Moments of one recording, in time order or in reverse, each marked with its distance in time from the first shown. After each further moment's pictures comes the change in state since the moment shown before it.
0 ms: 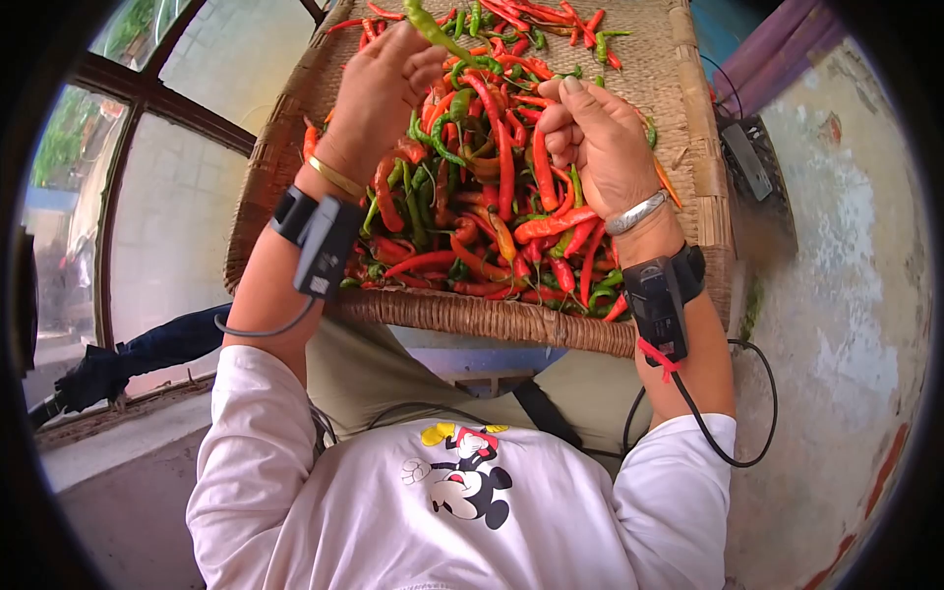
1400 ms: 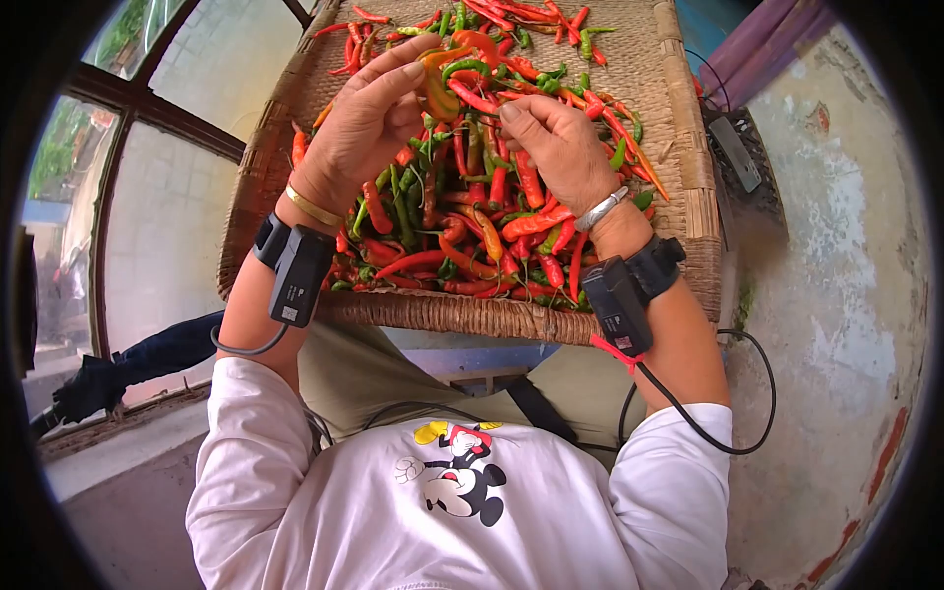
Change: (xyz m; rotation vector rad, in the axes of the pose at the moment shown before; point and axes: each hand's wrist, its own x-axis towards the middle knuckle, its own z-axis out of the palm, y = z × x) left_hand -0.027 0.015 0.002 -0.051 -0.287 -0.200; right_hand 0.001 0.012 0.011 -0.543 -0.042 -0.095
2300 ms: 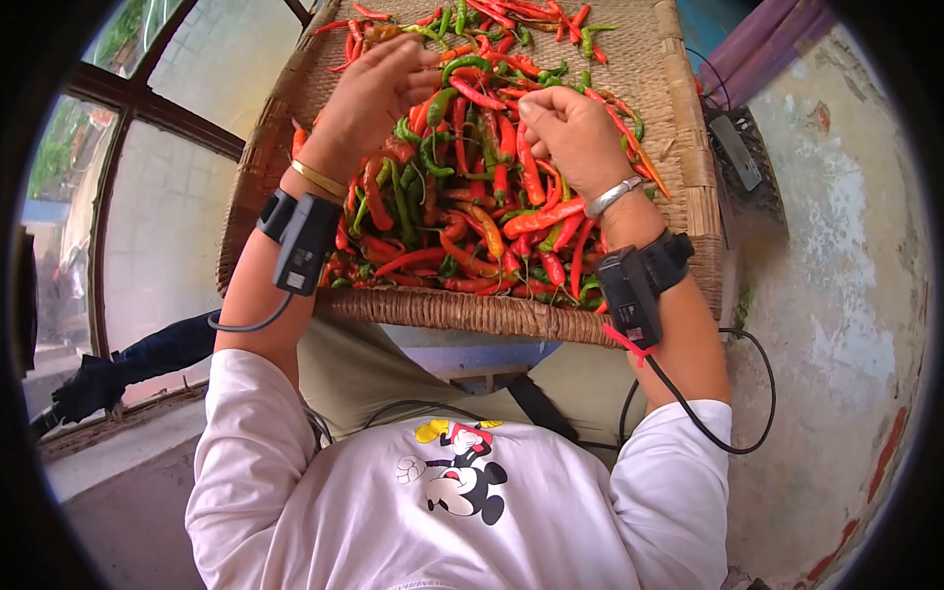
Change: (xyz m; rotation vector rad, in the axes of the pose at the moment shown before) left_hand 0.024 -0.015 -0.025 0.196 0.189 0.081; right_hand 0.005 0.010 -0.013 -0.005 0.079 0.078
